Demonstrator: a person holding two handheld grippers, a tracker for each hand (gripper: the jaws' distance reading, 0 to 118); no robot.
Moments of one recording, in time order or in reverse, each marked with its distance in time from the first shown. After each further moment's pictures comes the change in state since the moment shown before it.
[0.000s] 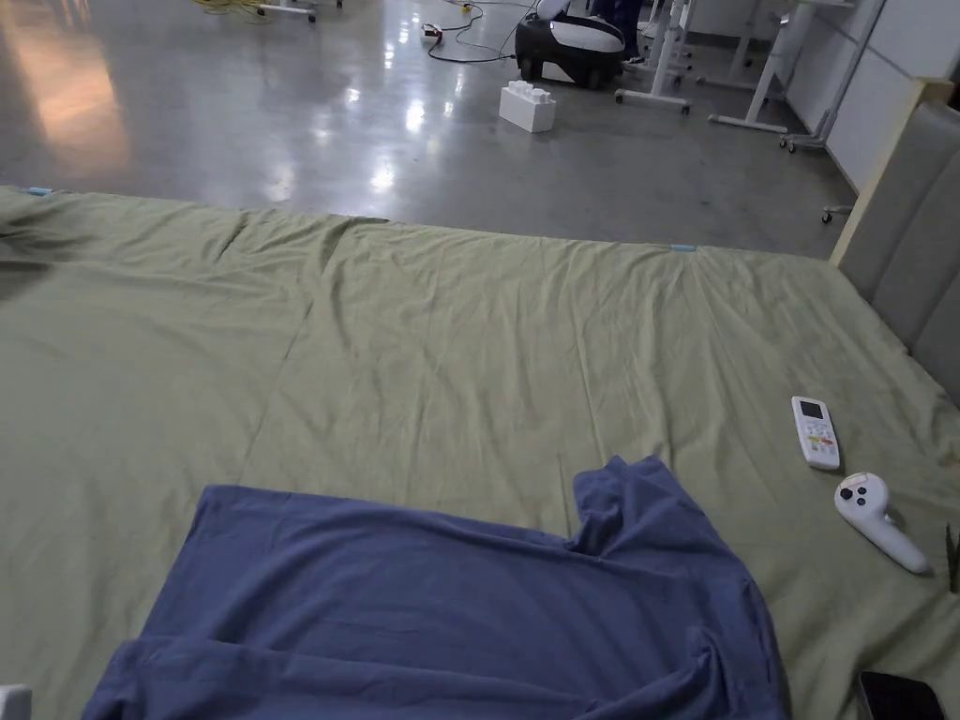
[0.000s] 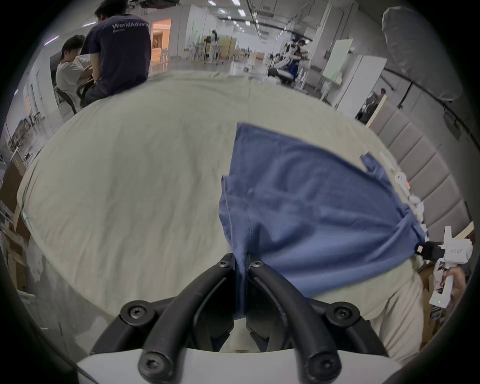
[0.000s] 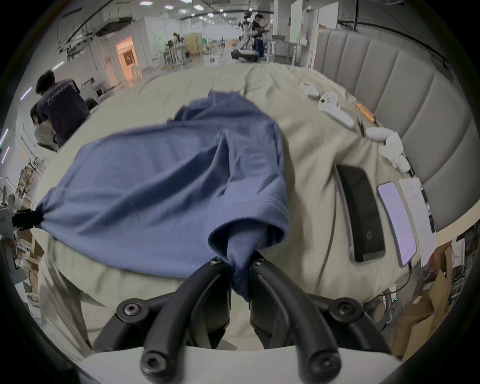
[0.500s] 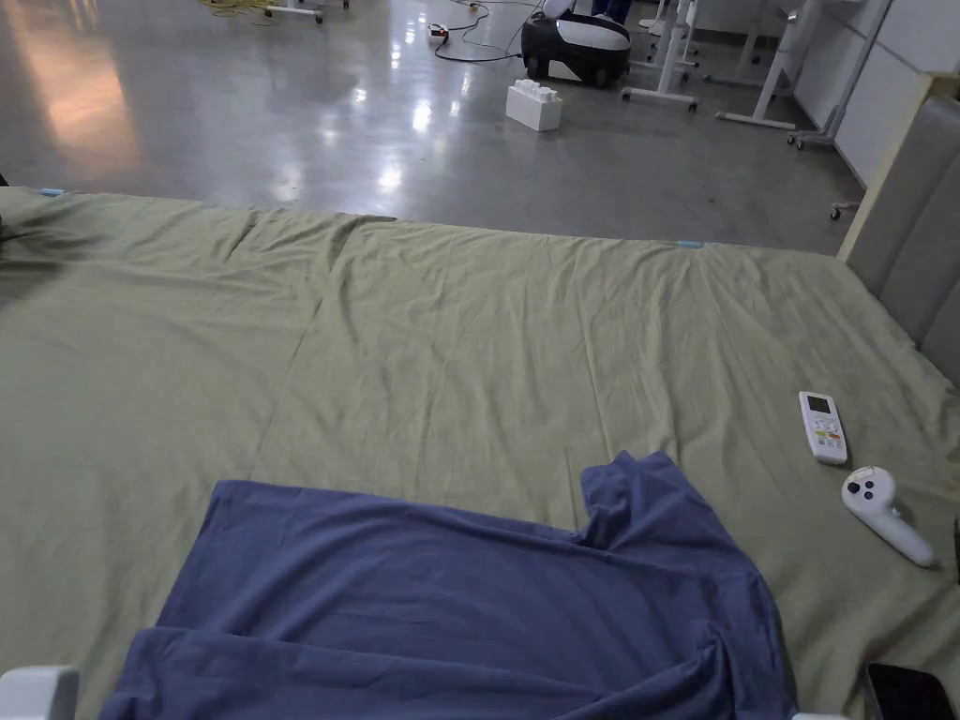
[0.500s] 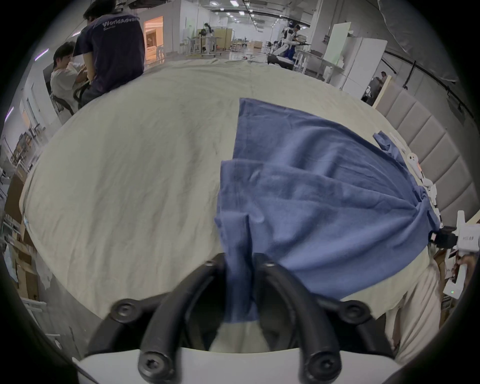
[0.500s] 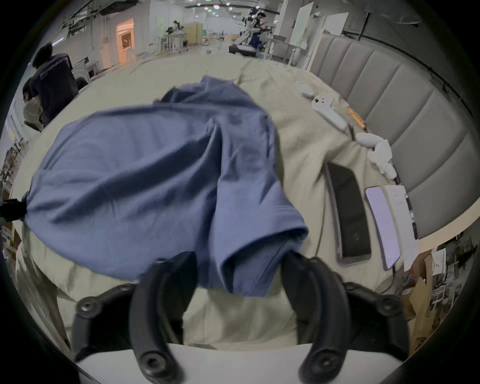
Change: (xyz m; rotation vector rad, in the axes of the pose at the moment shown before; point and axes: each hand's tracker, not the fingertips) left arm 0.013 0.009 0.002 0.038 0.055 -0.089; right arm -0.017 0.020 0.023 0.125 -0.112 0.036
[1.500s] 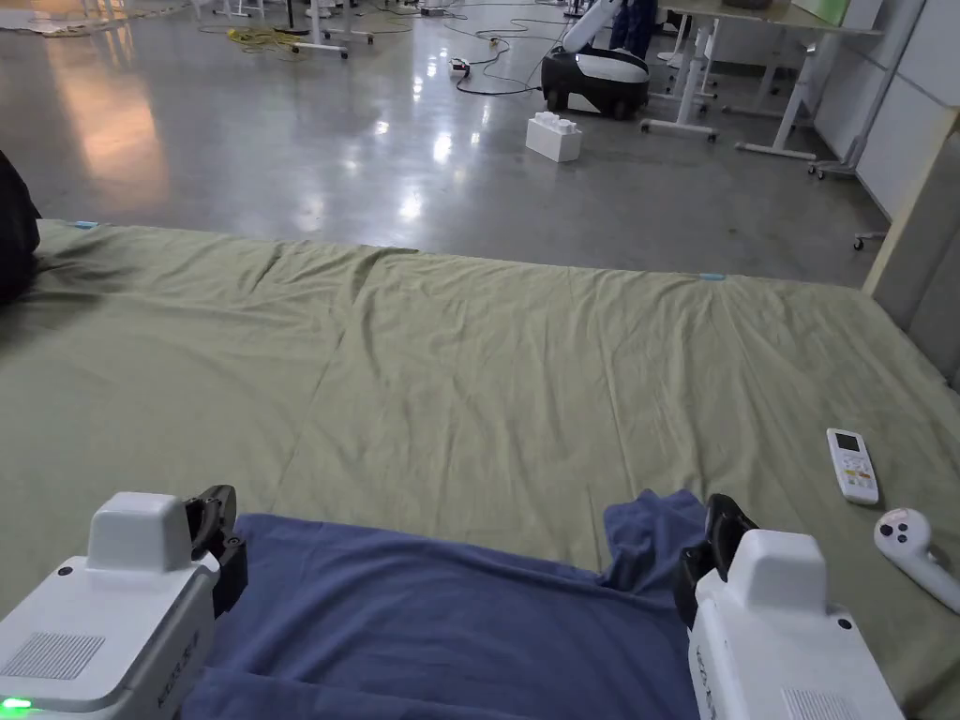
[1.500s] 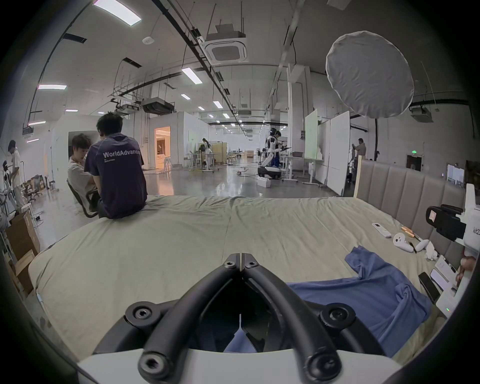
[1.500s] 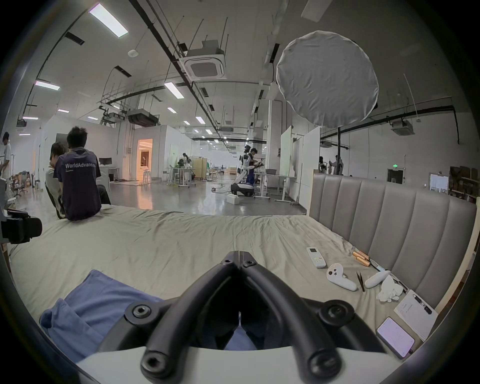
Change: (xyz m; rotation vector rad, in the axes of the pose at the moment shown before) left arm 0.070 0.085 0.047 0.680 0.049 -0.056; right arm -0.082 0.112 0.053 0.823 -0.022 -0.041
